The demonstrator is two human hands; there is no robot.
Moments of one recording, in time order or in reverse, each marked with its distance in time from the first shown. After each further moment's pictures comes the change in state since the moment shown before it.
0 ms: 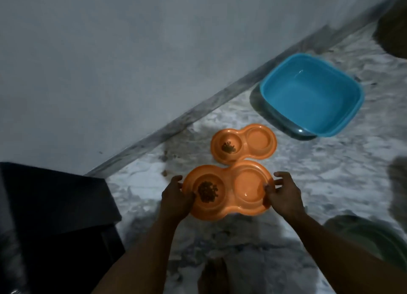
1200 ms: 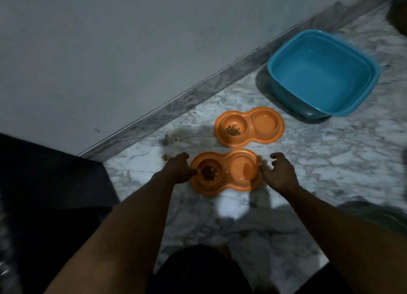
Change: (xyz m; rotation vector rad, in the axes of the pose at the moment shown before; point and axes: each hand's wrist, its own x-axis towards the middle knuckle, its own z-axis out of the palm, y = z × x) left_hand 0.082 -0.024 0.015 0.427 -0.242 0.002; right_hand 0.026 0.014 0.045 -0.179 -0.047 -0.030
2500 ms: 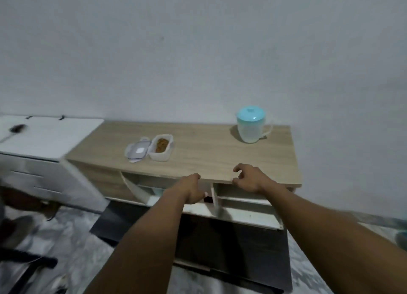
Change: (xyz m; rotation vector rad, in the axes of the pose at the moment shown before) left_hand -0.997 -0.281 -0.286 -0.260 0.536 -0.372; right_hand -0.893 -0.488 -0.116 -0.556 -0.632 -1.080
